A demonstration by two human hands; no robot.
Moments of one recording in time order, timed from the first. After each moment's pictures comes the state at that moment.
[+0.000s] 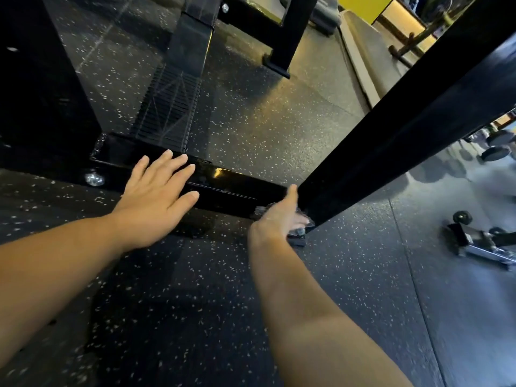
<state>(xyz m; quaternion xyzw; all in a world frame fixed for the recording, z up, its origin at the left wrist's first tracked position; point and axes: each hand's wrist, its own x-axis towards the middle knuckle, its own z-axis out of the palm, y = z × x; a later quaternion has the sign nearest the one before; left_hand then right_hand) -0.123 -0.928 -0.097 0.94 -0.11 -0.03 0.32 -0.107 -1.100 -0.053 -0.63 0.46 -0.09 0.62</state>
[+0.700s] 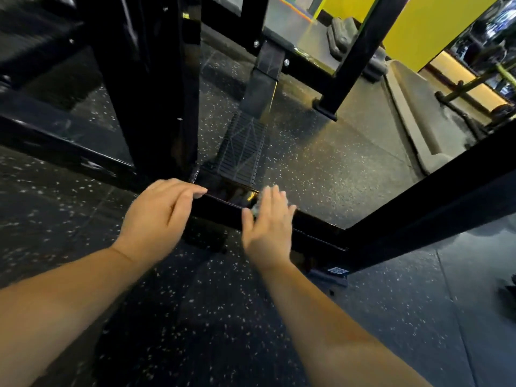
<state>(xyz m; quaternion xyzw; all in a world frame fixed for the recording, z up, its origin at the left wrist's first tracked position) -0.162 -0.854 -0.075 0.87 0.03 0.17 0.46 -0.110 -1.031 -0.078 -0.99 -0.08 0.02 0.08</state>
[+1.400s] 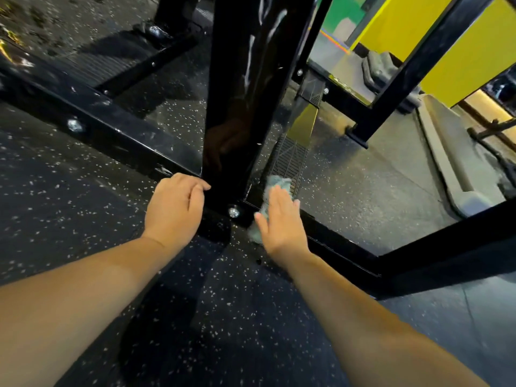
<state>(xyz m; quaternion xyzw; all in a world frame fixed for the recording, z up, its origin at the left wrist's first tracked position) -0.173 -0.799 -0.081 0.85 0.19 0.15 0.46 -0.094 -0.982 -0.075 -0.97 -0.26 0.03 -0.02</state>
